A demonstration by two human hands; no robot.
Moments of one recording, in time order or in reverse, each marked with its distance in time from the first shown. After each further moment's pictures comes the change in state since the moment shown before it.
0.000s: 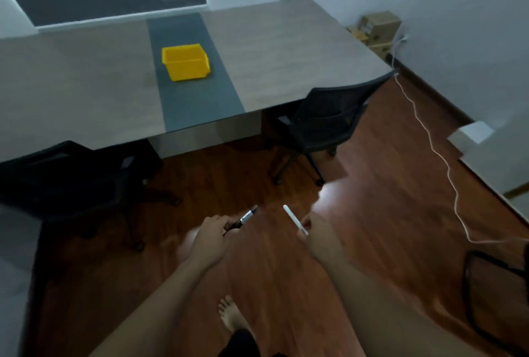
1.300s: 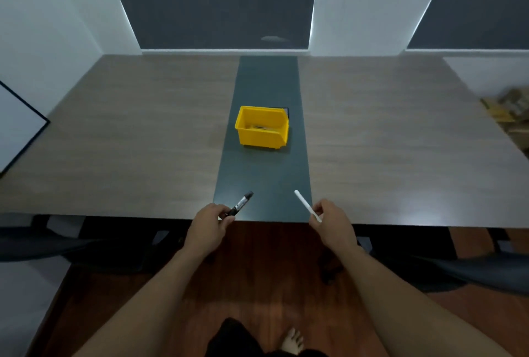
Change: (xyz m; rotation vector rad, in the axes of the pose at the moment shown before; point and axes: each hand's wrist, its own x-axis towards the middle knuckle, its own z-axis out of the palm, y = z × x) left_hand 0.436 -0.127 -0.233 0.021 0.365 -0.355; right_hand 0.539 -0.315 -0.025 -0.057 -0.101 -0.381
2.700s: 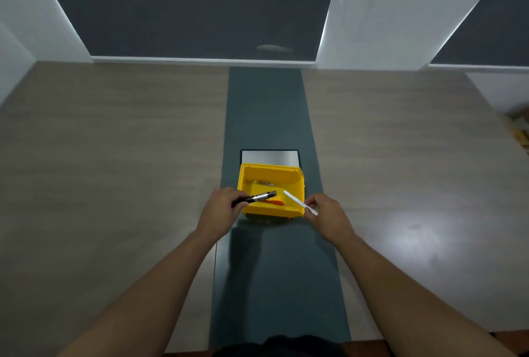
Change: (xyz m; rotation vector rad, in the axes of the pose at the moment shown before) left_hand 0.451 -0.045 -0.001 -0.077 -0.123 0.282; right_hand 0.386 -0.123 0.022 0.039 -0.045 -0.028
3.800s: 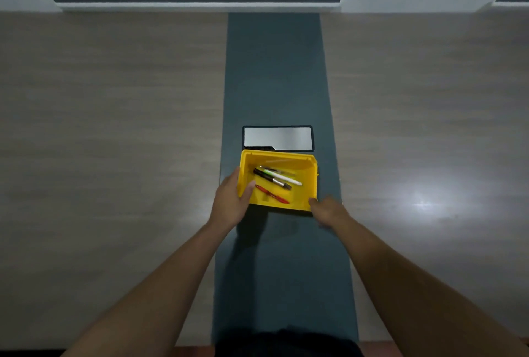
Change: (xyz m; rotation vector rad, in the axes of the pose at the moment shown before) left_hand 0.057 -0.017 0.051 -0.280 -0.016 -0.323; right_hand 0.095 0.040 0.063 -0.023 -0.389 0.657
